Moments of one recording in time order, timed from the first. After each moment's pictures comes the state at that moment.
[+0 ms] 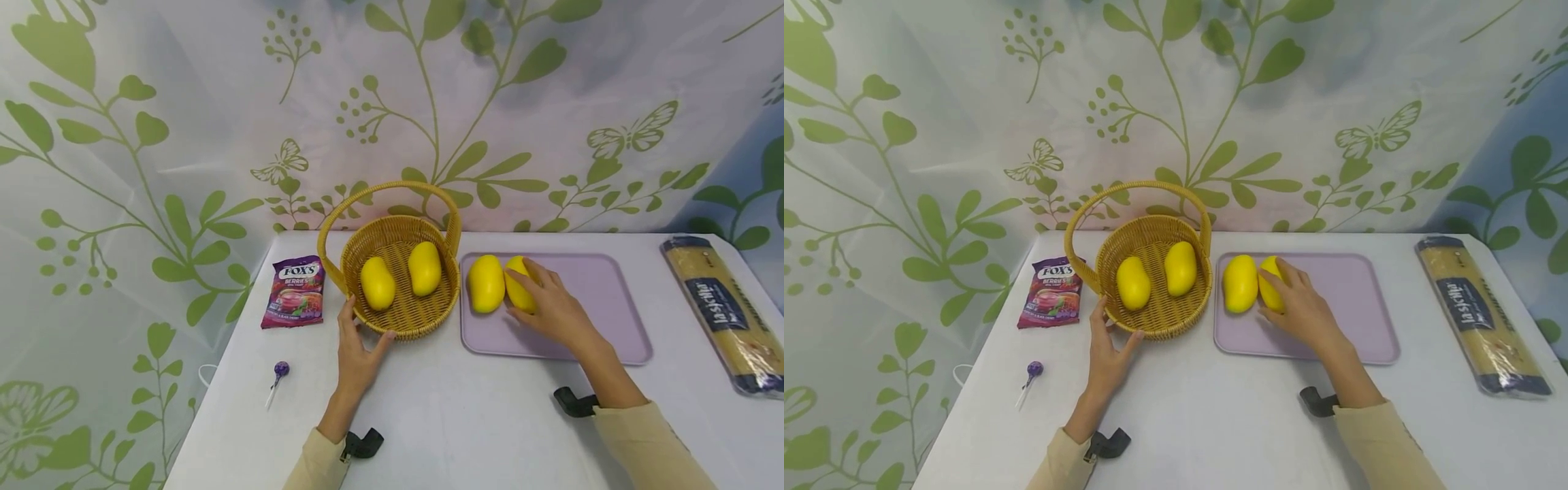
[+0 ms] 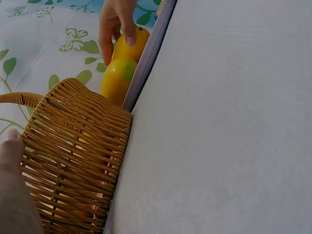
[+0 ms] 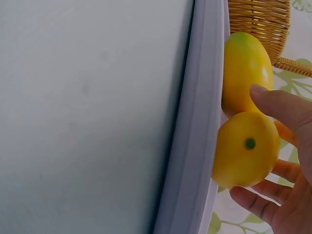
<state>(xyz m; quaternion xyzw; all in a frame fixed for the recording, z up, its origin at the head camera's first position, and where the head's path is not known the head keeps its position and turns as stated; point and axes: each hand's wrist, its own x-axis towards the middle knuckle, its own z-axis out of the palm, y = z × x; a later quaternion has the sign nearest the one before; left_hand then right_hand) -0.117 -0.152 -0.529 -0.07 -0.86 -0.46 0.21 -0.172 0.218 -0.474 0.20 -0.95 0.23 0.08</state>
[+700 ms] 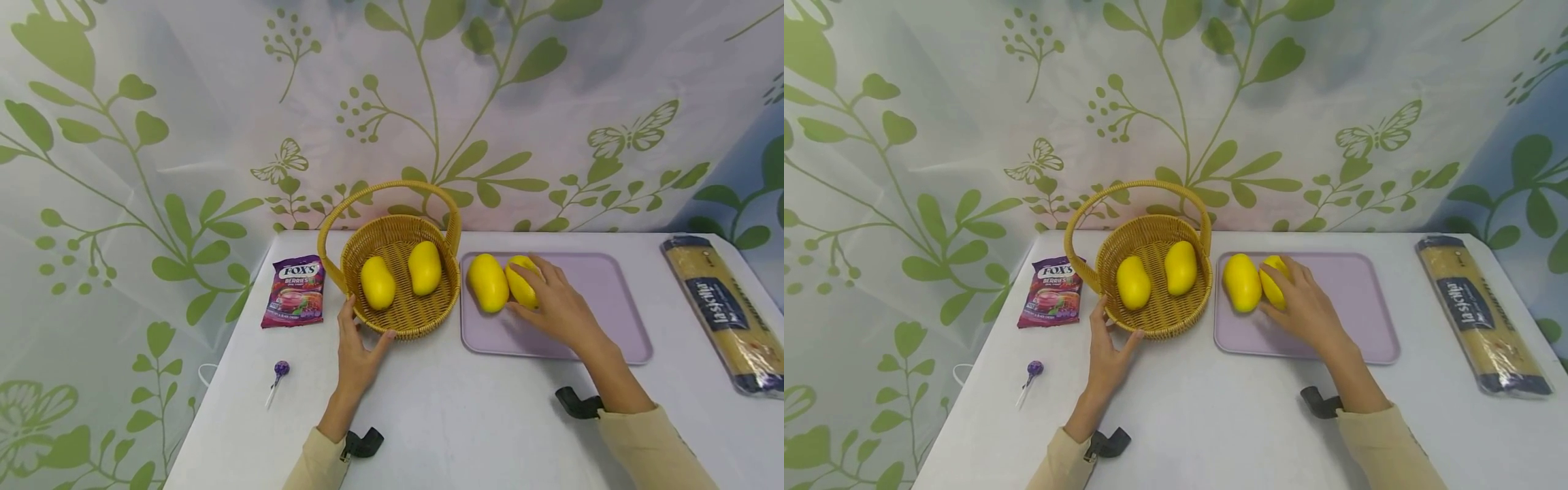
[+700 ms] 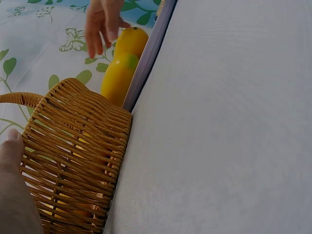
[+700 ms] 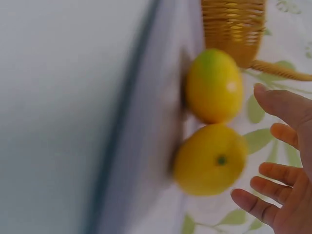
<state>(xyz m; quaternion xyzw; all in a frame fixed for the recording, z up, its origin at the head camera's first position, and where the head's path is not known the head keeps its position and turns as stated) -0.118 -0.152 -0.529 -0.07 -0.86 -0.45 0.22 -0.165 0.214 -0.457 0.20 -0.95 0.23 0.11</state>
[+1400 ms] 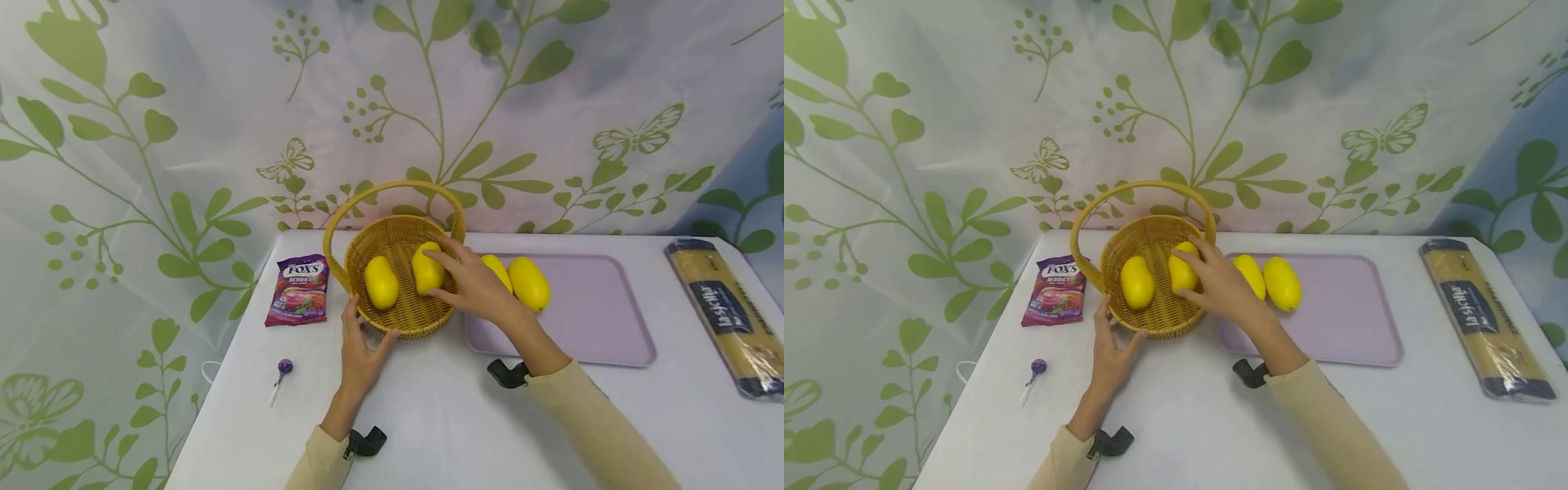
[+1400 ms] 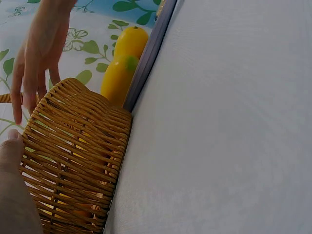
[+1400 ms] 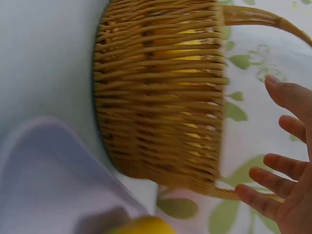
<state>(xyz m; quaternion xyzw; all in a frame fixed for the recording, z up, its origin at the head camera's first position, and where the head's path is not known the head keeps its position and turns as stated) -0.117 -0.153 -0.531 -0.07 -0.86 -0.45 0.22 -0.197 0.098 -0.414 0.32 -0.90 0.29 0.07</state>
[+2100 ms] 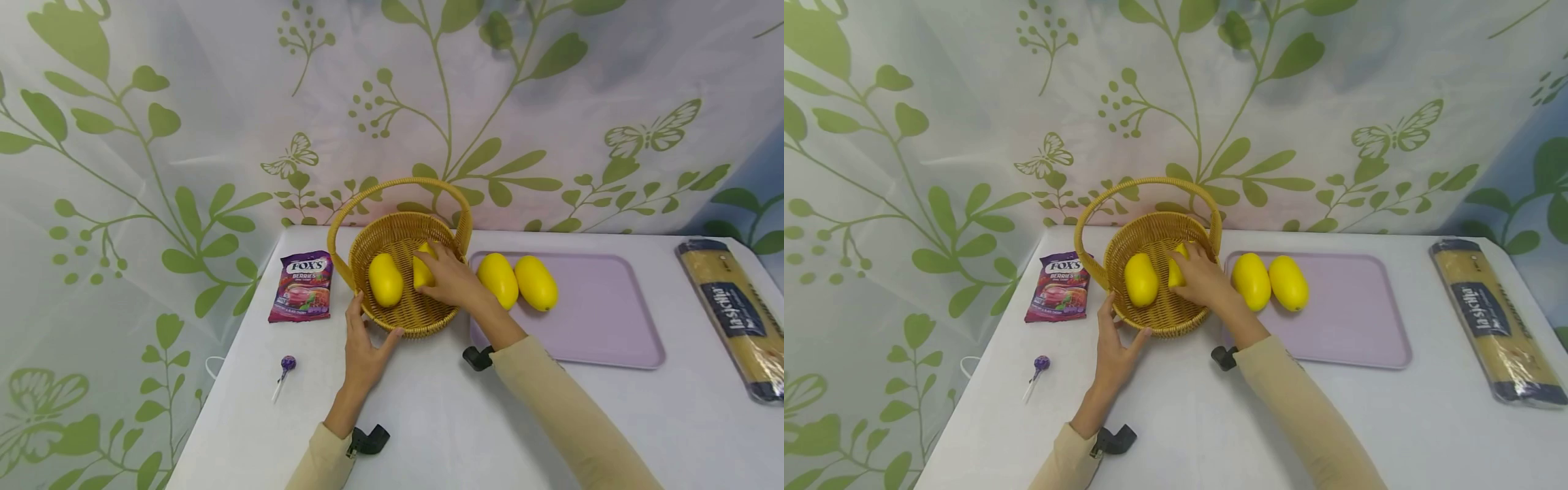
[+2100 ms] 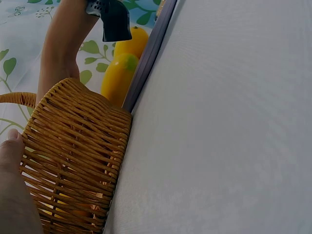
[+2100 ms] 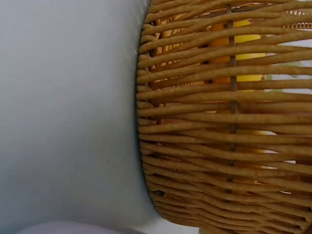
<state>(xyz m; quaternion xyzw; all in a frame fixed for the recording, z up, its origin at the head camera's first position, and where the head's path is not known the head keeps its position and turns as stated) -0.119 -0.154 -0.531 -0.07 -0.87 -0.44 0.22 -0.239 0.052 -0.450 0.27 -0.94 0.22 -0.05</state>
